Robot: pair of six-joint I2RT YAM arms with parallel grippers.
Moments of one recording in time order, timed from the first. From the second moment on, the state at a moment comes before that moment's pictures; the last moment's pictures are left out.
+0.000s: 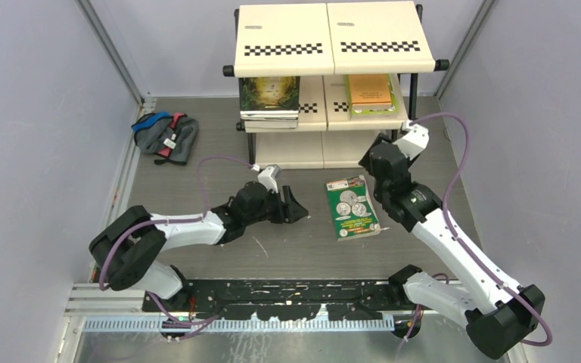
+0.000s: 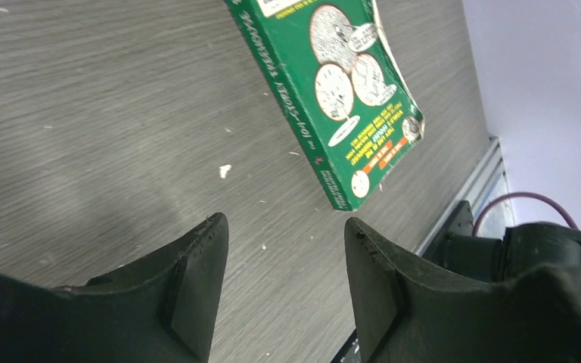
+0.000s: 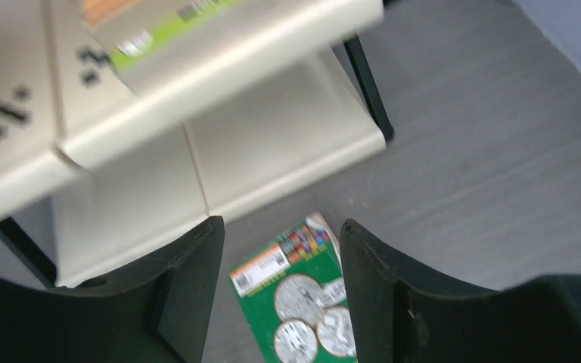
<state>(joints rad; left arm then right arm) -0.86 1.47 0.60 0.44 0.09 -0.79 0.52 0.97 0.94 -0.37 0.74 0.58</state>
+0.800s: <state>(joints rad) -0.89 1.80 0.78 0.59 0.31 -0.87 0.43 1.00 0.58 -0.58 0.59 1.03</state>
